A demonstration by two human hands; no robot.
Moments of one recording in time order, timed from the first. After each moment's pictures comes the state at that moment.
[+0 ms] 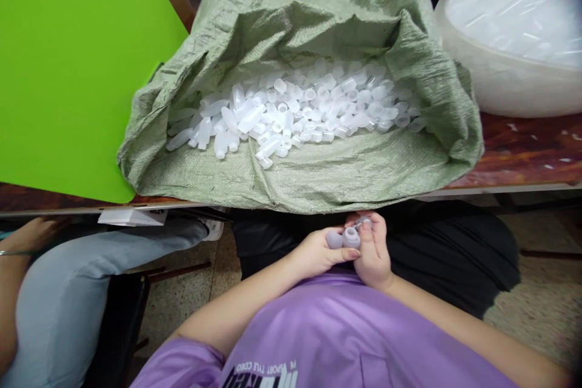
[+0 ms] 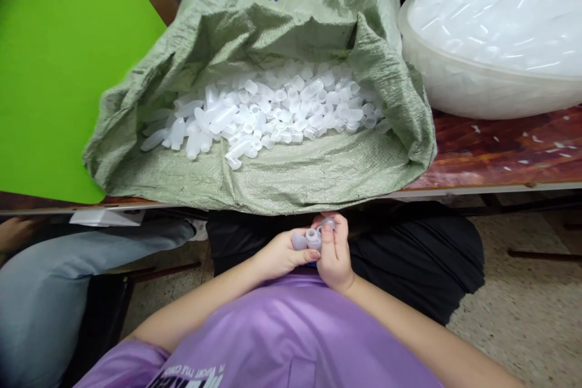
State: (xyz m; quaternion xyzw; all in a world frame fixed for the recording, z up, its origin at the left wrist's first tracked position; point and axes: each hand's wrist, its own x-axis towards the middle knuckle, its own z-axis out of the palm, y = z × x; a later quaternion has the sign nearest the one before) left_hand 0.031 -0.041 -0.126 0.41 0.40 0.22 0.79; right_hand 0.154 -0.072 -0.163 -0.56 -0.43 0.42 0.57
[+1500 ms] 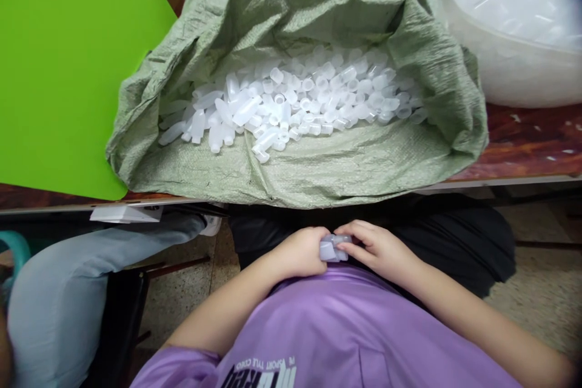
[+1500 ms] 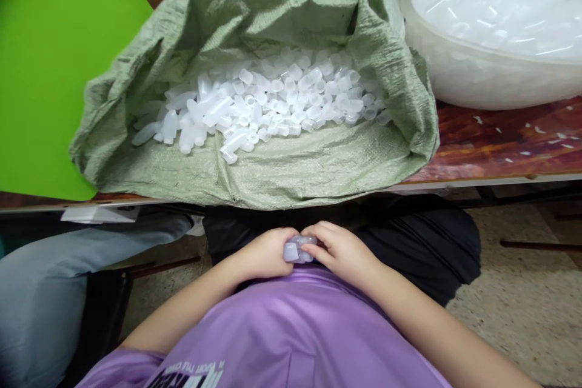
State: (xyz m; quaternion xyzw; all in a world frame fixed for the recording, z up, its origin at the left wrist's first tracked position) left_hand 0.006 -0.038 -0.108 0.75 0.46 -0.06 0.48; right_hand 0.200 -0.057 -0.118 -0.46 -0.75 0.42 0.20
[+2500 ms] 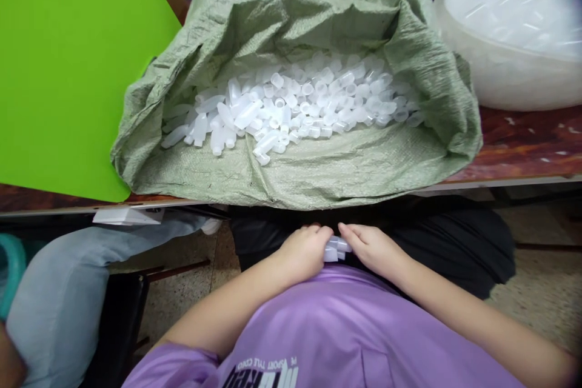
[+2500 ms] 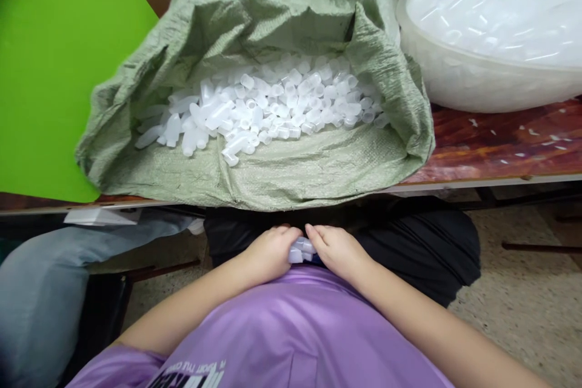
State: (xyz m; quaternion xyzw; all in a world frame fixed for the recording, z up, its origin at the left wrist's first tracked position) left_hand 0.007 -0.040 -0.118 0.85 0.43 -0.06 0.28; right_hand 0.191 -0.054 -0.120 -0.56 -0.72 0.40 0.10
